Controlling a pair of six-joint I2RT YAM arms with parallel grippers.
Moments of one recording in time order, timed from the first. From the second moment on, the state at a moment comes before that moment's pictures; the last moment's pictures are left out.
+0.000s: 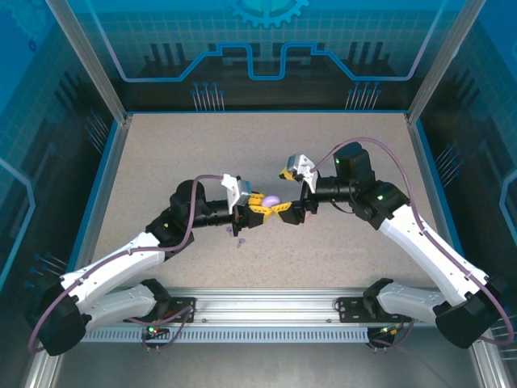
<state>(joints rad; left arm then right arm) -0.68 1.03 0.68 0.26 0.63 -0.08 0.56 1.12 1.11 -0.49 -0.70 -0.30</state>
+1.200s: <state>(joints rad) -0.69 1.03 0.68 0.23 0.62 -0.06 0.53 1.18 1.21 -0.50 -0.66 -0.29</state>
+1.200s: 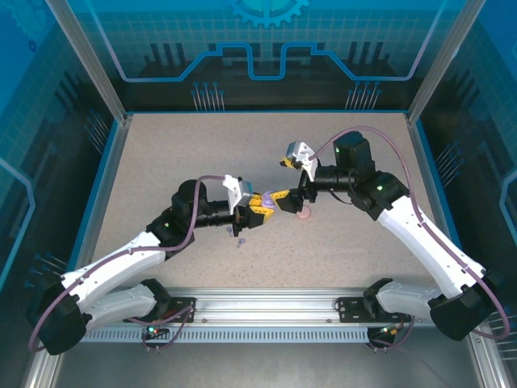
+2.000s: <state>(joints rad) -0.69 0.82 0.58 0.19 0.41 0.01 0.44 1.10 0.92 -0.41 -0.48 0.22</state>
